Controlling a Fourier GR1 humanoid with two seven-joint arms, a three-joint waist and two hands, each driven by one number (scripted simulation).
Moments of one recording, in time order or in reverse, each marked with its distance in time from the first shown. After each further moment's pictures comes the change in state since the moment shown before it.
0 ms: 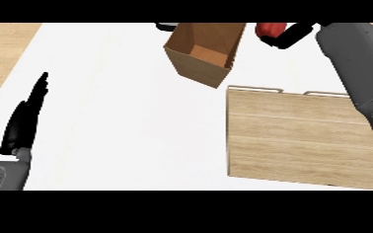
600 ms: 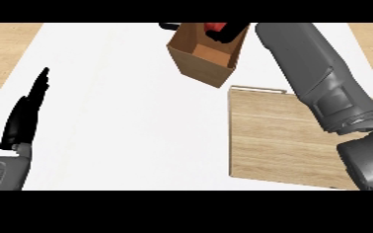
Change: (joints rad) left arm -0.029 -0.006 0.014 0.006 -0.012 -0.022 0.002; right arm -0.188 0.227 -0.061 0.129 -0.028 0.012 0.249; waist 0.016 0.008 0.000
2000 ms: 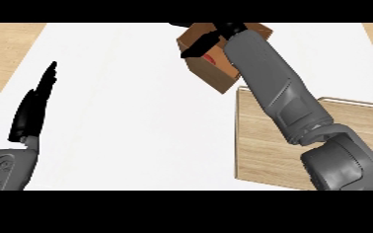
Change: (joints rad) left arm -0.048 -0.026 -0.004 0.016 -0.028 -0.015 -0.008; right arm -0.003 0.156 -0.131 0.124 -0.075 -0.167 0.075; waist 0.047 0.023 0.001
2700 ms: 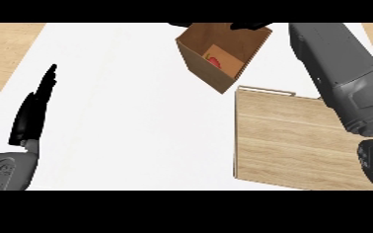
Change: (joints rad) left arm 0.022 -0.010 0.004 -0.014 -0.008 0.004 -0.011; right arm 0.040 -0.244 -0.192 -0.008 -0.174 0.187 -0.090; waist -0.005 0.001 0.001
